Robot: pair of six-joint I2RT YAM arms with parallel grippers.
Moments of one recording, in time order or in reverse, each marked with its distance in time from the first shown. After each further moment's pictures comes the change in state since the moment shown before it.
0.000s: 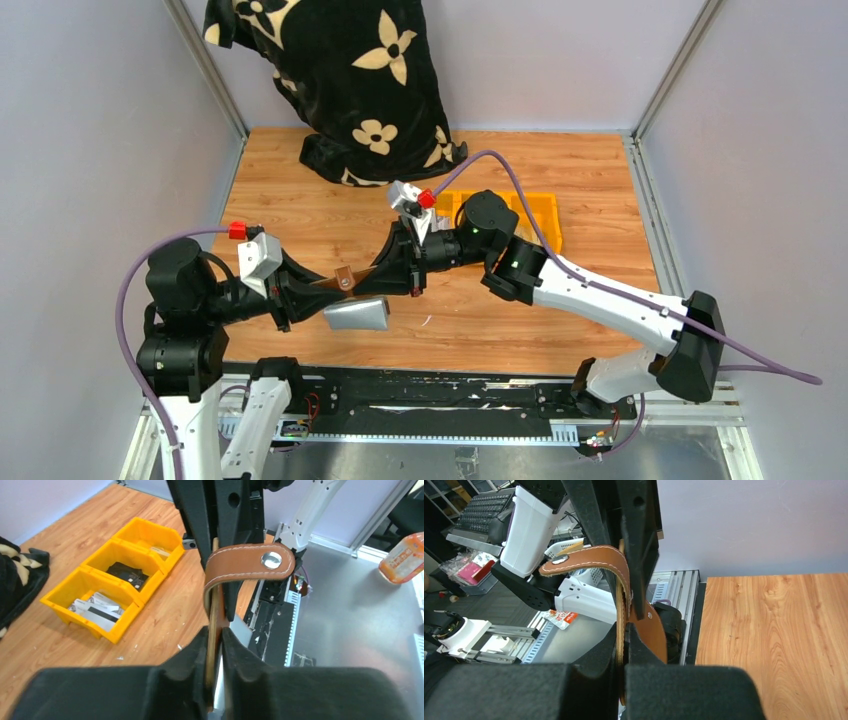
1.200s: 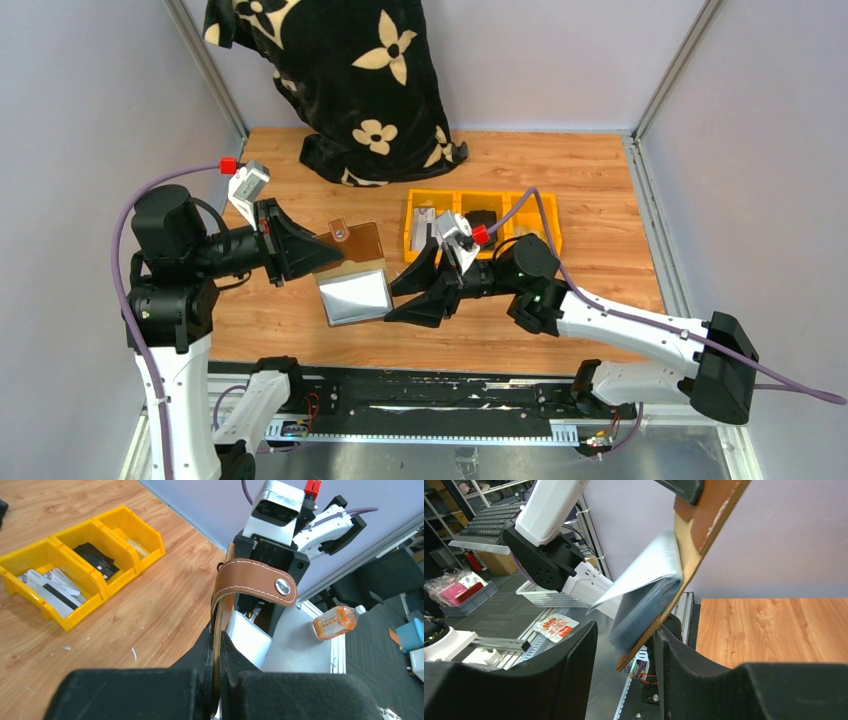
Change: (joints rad) left arm 0.000 0.240 0.243 -0.010 -0.044 -0.391; right arm 0.009 -0.170 -0.363 0.394 0.088 0.060
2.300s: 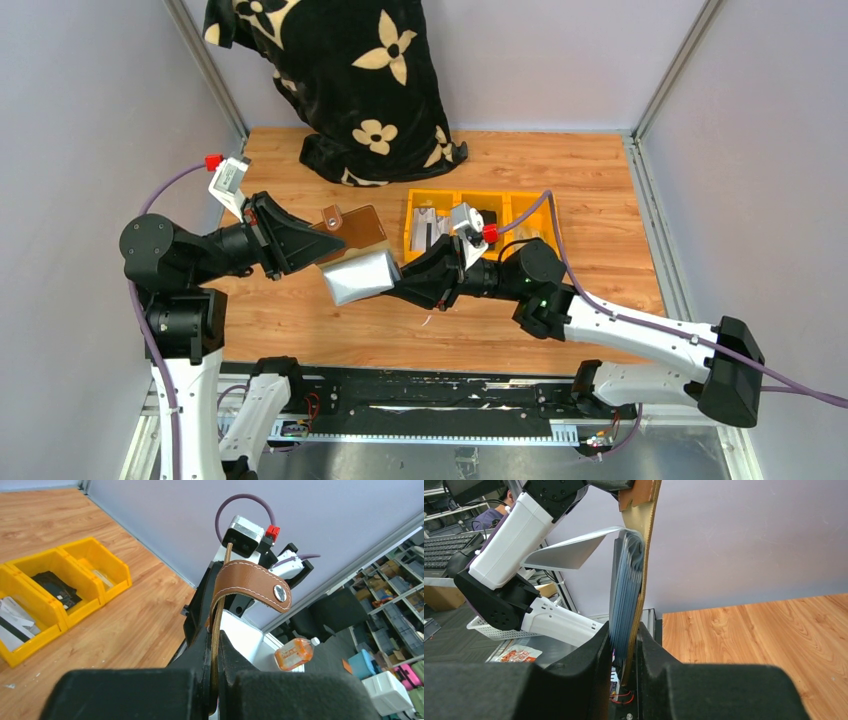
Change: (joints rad) left arm 0.000 -0.109 -0.201 0.605 -0.018 -0.595; right arm 0.025 -0.051 -0.008 -0.037 0.238 -0.080
